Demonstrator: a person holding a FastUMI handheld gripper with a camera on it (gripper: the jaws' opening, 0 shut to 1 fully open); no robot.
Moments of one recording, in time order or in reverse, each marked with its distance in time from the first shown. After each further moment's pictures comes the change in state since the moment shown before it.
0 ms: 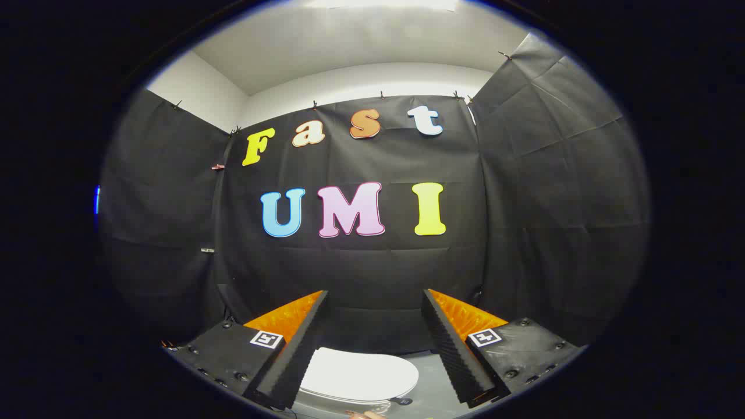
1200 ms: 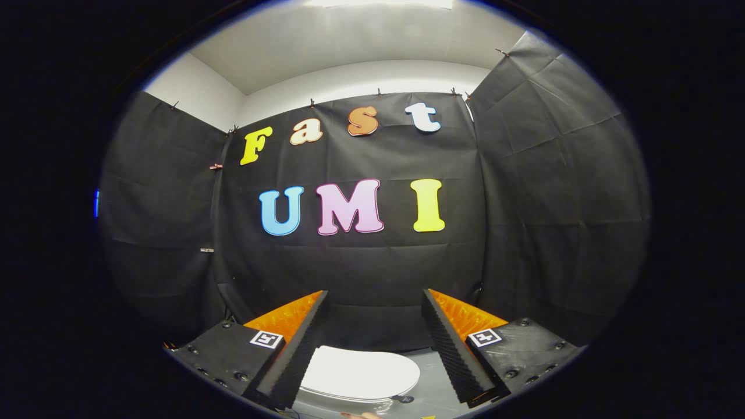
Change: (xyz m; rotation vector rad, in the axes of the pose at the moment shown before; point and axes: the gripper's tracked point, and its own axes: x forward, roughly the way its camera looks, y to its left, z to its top) arm 0.001 0.000 -0.004 0.021 0.017 -0.016
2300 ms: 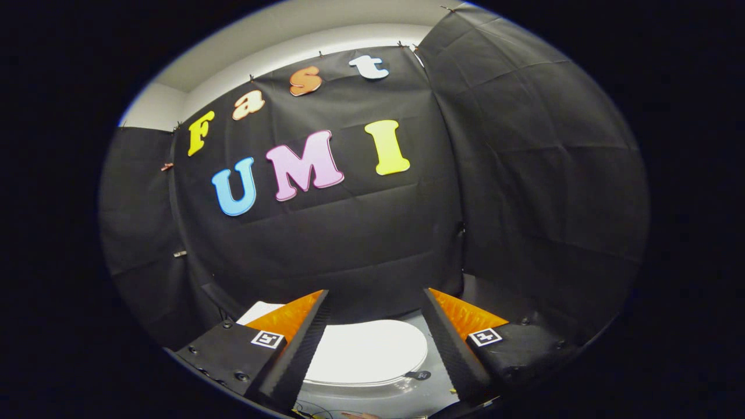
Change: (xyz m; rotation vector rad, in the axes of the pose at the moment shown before) arm 0.056 -0.056 -0.126 0.189 0.259 -0.190
